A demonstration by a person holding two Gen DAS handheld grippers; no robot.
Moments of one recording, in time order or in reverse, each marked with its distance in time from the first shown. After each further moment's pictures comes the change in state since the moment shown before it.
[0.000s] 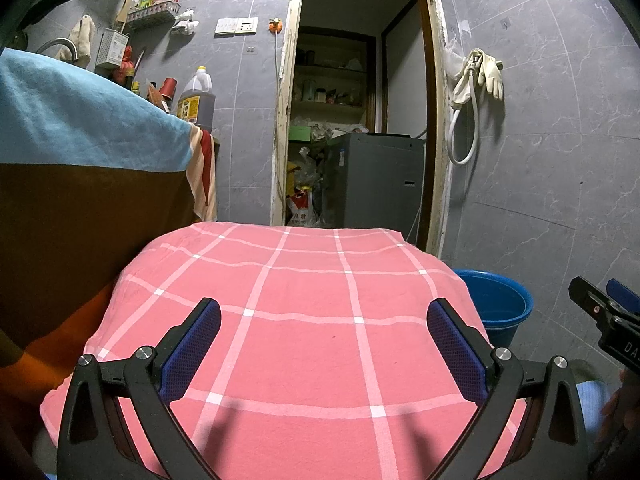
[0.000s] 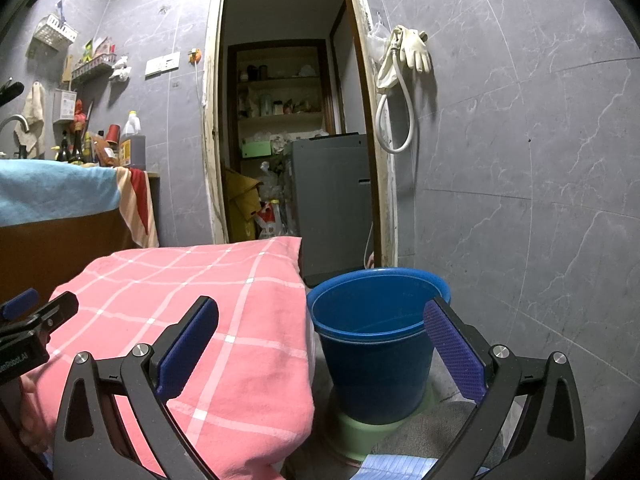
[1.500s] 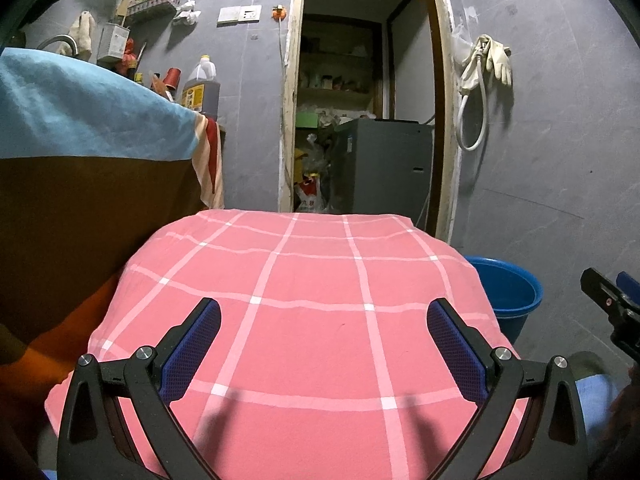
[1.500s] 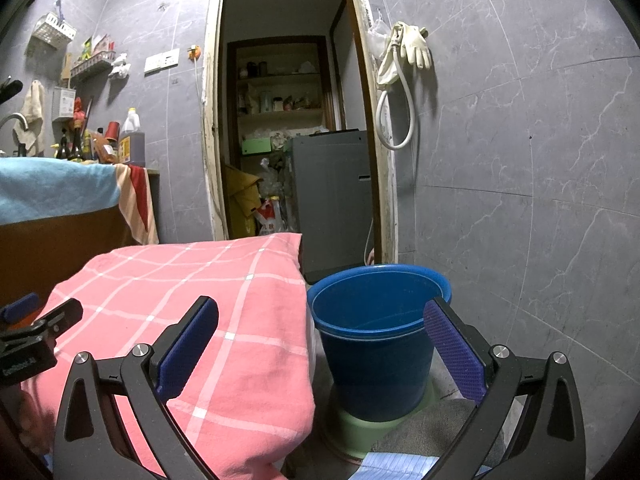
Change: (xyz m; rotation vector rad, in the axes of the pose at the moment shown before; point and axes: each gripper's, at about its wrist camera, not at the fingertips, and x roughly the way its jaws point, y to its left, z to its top) left arm 0.007 0.002 -0.007 0.006 0.054 0.034; right arm 0.000 0.000 0.003 0.000 0.007 0.001
